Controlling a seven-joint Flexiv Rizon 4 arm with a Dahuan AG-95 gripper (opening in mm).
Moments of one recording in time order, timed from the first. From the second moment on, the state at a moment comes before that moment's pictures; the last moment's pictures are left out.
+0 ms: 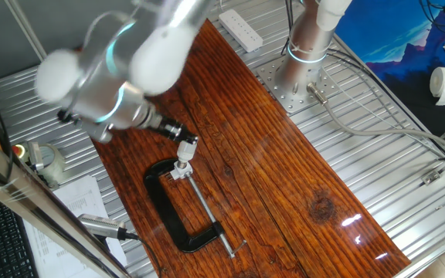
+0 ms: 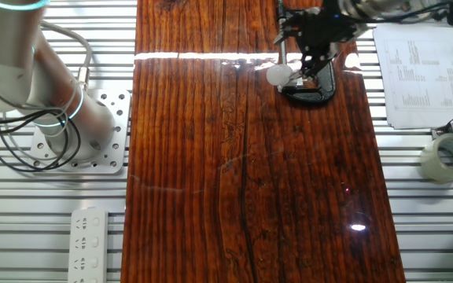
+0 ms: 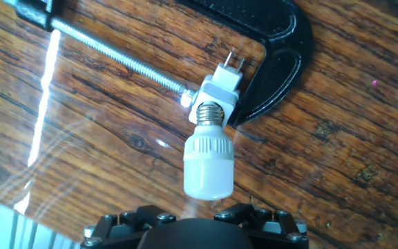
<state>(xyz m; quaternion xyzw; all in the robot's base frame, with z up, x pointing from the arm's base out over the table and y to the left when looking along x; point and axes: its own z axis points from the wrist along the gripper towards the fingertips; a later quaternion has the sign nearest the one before) 0.478 0.102 0.148 0.24 -0.94 -0.07 0.22</state>
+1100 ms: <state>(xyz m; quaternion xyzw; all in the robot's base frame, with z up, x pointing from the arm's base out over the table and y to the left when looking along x) 0.464 0.095 0.149 0.23 -0.97 -0.09 0.06</state>
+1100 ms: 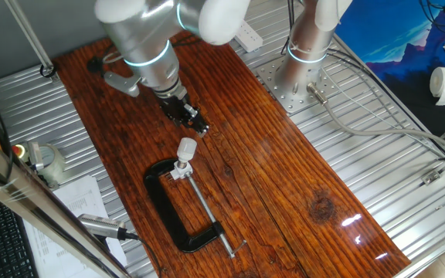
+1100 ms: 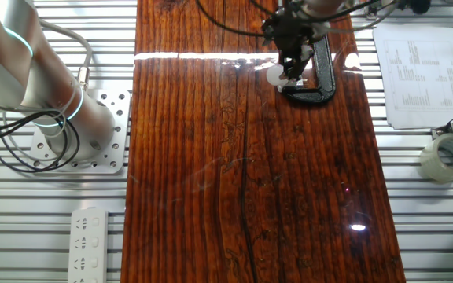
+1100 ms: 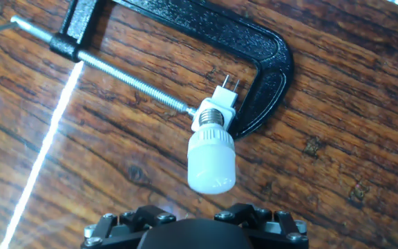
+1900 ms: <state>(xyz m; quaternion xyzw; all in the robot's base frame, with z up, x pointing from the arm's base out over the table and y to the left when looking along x) 0.464 0.094 0.123 0.22 -0.97 -0.11 -0.01</state>
